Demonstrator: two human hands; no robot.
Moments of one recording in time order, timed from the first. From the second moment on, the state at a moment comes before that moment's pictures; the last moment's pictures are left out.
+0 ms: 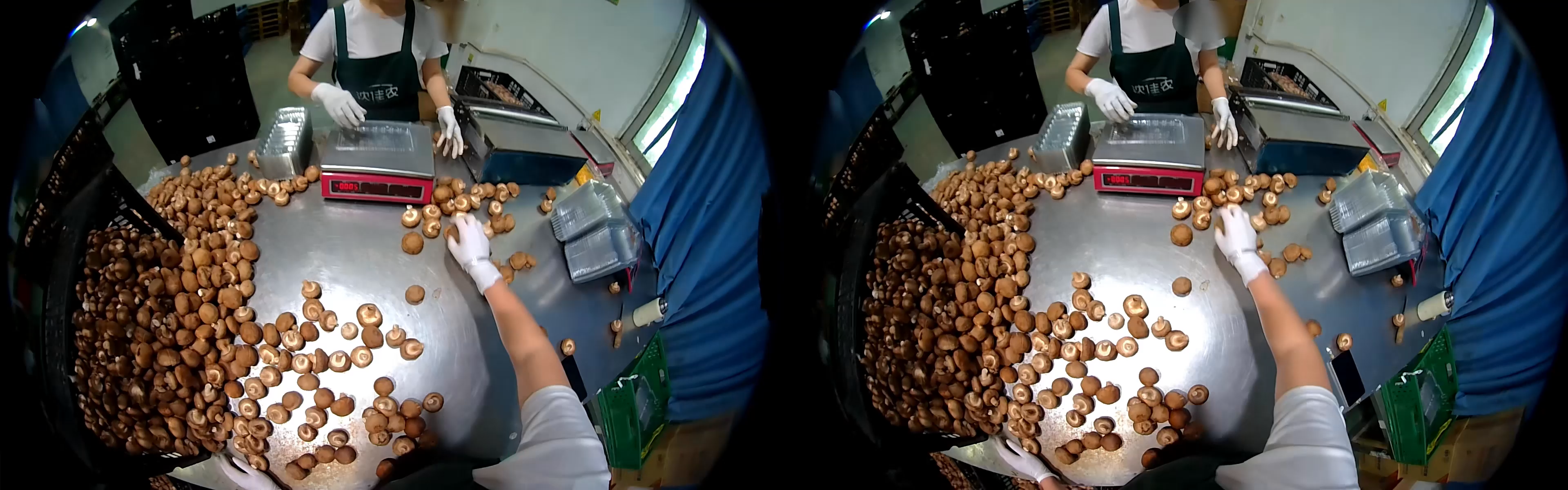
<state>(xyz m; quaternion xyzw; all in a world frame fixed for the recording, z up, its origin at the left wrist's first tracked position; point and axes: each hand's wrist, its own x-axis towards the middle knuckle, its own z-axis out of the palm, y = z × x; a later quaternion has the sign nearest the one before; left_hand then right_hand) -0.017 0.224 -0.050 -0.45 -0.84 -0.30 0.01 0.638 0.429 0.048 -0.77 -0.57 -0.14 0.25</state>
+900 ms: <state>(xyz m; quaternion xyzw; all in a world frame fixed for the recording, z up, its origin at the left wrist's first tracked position) -0.008 0.225 -0.042 -0.47 -0.79 -0.39 0.00 0.324 0.367 0.069 -0.46 -0.56 0.56 0.41</state>
